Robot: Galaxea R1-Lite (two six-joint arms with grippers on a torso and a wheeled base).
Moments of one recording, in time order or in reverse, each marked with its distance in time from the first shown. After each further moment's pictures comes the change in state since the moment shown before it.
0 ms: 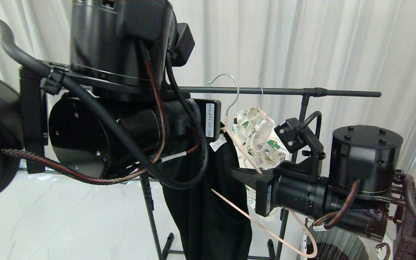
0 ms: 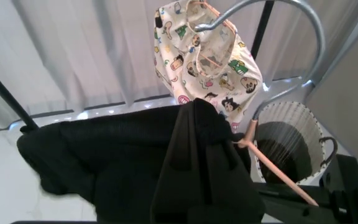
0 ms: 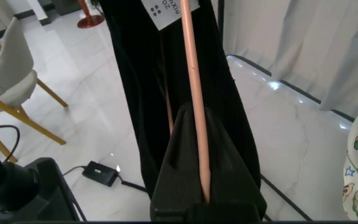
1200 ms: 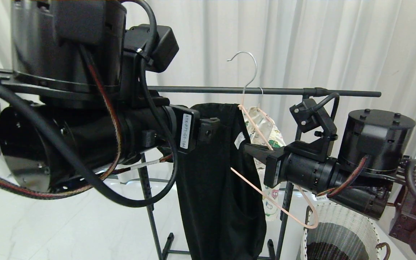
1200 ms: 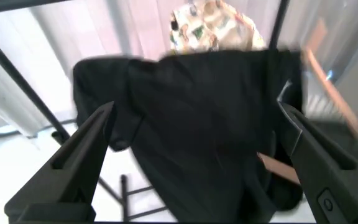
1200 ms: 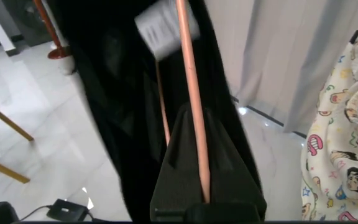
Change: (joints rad) left arm 0.032 -0.096 0.104 -0.002 -0.048 0.149; right arm -0.091 0.000 -0.023 -0.082 -0.025 -0.077
